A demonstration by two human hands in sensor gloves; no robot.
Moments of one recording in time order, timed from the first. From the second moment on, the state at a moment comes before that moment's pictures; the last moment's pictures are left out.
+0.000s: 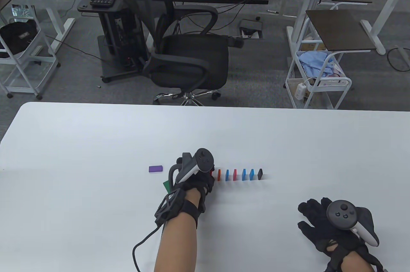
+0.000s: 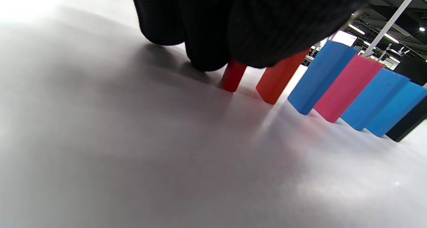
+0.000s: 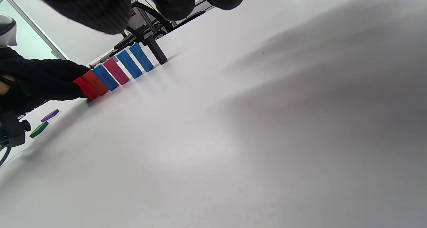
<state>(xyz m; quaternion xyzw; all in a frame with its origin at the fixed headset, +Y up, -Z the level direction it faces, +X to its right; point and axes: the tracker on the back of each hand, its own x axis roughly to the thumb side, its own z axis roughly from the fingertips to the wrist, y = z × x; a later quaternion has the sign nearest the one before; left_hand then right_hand) -0.059 -0.771 -0.441 -0.14 -0.07 0.16 0.97 0.334 -0.752 -0.283 0.06 0.16 0.95 0.25</state>
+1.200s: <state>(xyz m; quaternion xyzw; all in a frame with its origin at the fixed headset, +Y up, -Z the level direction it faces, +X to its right) -0.106 -0.714 -0.409 -0.13 -0.04 0.10 0.99 0.331 -0.753 -0.282 0.06 0.17 0.95 0.25</state>
